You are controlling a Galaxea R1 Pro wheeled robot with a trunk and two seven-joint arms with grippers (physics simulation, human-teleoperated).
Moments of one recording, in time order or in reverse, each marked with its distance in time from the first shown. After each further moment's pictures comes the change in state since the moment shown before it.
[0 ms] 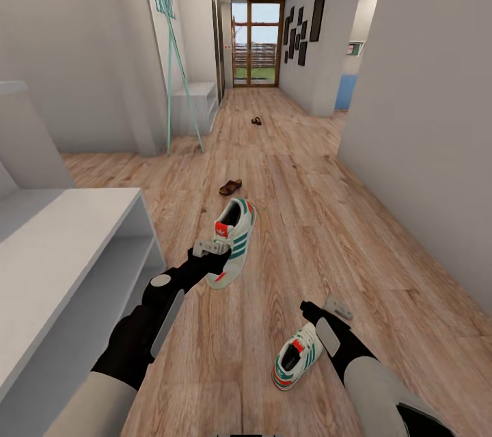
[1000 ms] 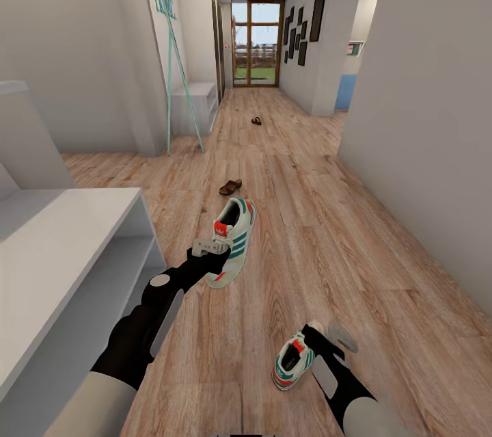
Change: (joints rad) left arm 0.000 0.001 0.005 0.000 0.000 -0.001 -0.001; right arm 0.138 0.032 0.002 0.011 -0.013 -0.244 0.001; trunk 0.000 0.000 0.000
